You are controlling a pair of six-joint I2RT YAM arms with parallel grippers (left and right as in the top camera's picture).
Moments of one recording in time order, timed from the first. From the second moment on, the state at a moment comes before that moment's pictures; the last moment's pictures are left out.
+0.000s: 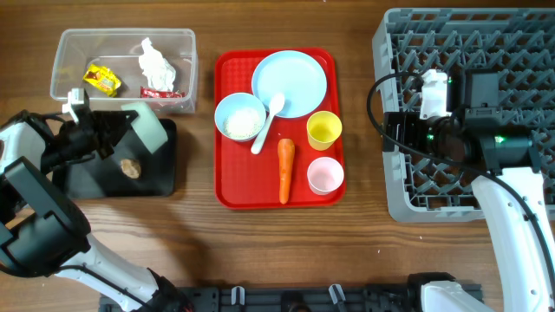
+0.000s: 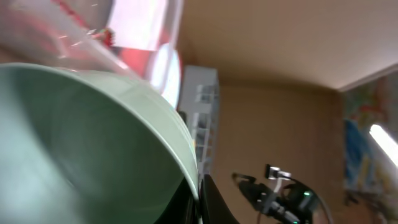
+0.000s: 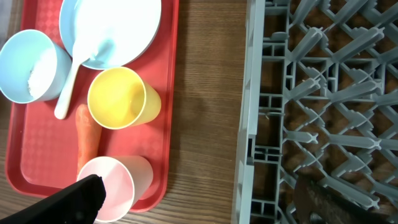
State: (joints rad) left arm 0.63 1.98 1.30 -1.10 1.38 0.19; right arm 0.05 1.26 1.21 -0.99 -0.17 0.04
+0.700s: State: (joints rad) left arm -0.04 1.64 1.30 -0.94 0.69 -0.01; right arm 0.05 1.34 1.21 -0.96 -0.18 0.06
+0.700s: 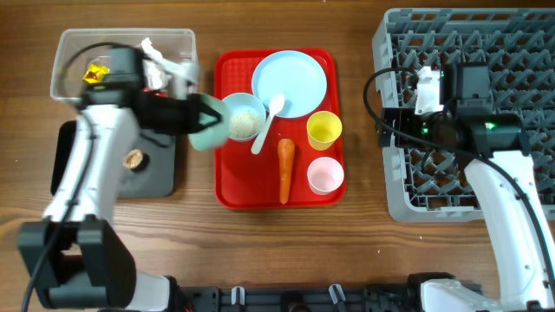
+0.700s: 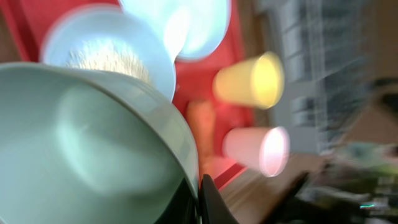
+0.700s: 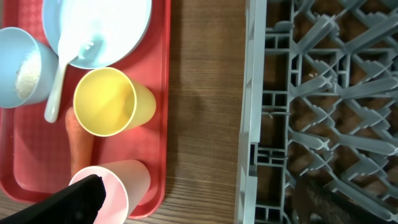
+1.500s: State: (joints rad) left arm -0.61 1.88 1.28 -0.92 -0.01 -0.39; right arm 0.05 1.38 1.21 -0.98 -0.17 0.07
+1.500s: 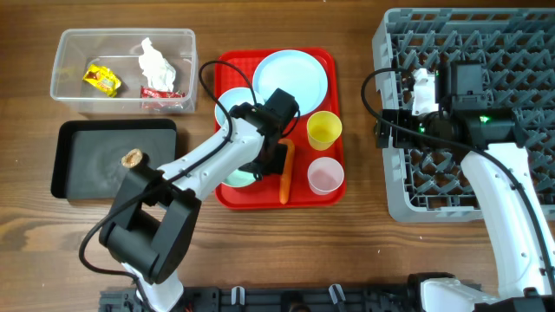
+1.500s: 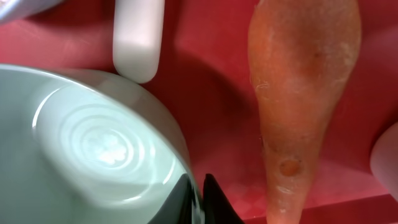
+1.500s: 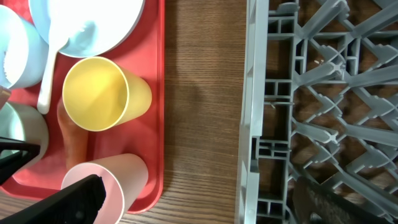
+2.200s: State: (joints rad) left arm -0.71 1.88 1.28 -0.83 0.02 -0.41; right arm 0.05 1.38 1.21 -0.98 -0.17 0.07
